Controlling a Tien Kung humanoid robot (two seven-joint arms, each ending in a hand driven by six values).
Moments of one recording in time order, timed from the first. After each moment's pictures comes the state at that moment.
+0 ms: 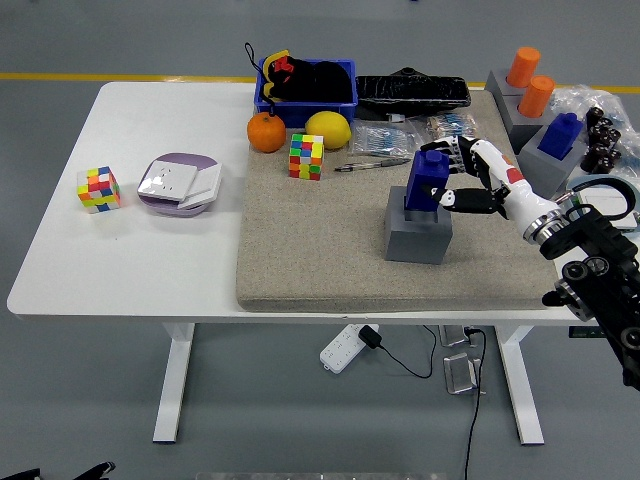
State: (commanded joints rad) left arm -0.25 0.17 -0.03 -0.19 -0.32 0.00 0.16; right arm 0.52 -0.22 1.08 1.06 -1.35 0.01 0.22
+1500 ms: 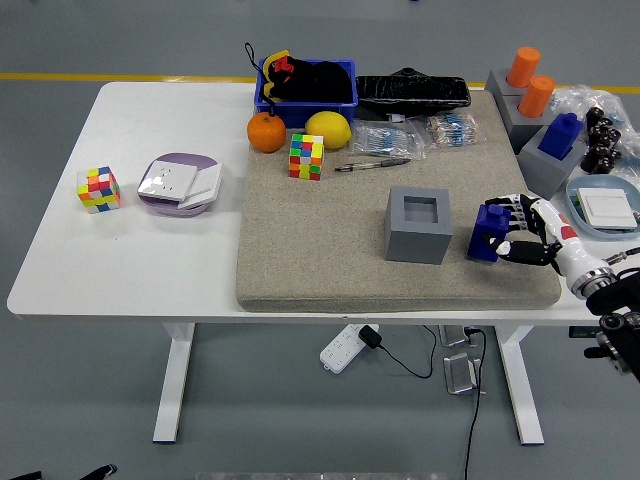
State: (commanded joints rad) left arm -0.24 0.16 -0.03 -0.19 -0.33 0.00 0.16; right arm 0.34 -0.22 1.22 0.93 -1.44 -0.01 0.23
